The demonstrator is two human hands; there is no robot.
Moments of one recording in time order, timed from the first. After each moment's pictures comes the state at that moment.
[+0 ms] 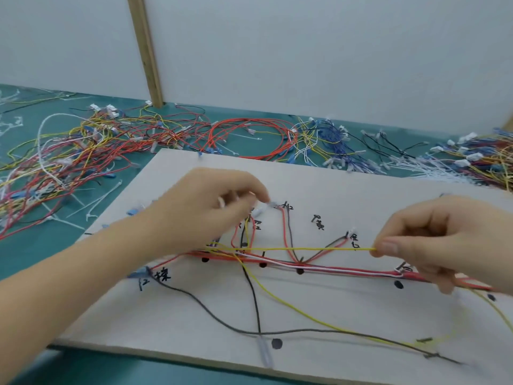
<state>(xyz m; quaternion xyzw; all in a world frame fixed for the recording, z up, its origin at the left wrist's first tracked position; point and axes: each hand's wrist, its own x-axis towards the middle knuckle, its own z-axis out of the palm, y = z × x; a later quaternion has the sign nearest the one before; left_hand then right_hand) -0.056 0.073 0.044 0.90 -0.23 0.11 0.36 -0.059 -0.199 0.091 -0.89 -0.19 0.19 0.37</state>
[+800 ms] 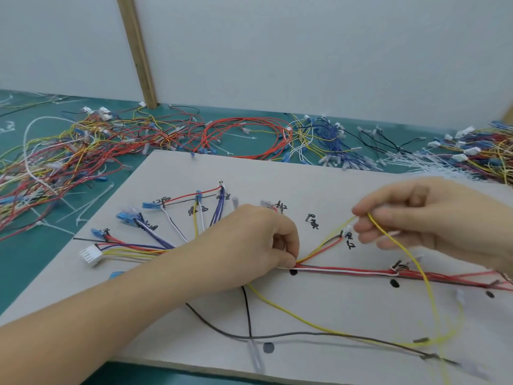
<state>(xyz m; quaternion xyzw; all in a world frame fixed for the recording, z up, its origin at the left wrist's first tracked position) -0.055 0.020 0.027 0.93 -0.20 -0.04 0.30 -0.016 -0.219 0.063 -0.76 -0.16 0.26 0.57</state>
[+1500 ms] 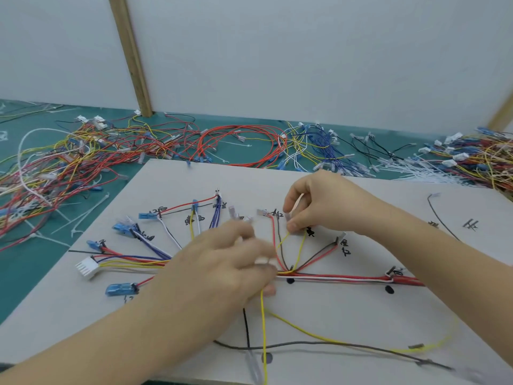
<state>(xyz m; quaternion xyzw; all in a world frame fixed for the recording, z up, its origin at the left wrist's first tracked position) -0.092 0.042 0.018 0.89 -0.36 0.27 0.06 0.027 -0.132 0.045 -0.93 -0.24 0.09 0.26</state>
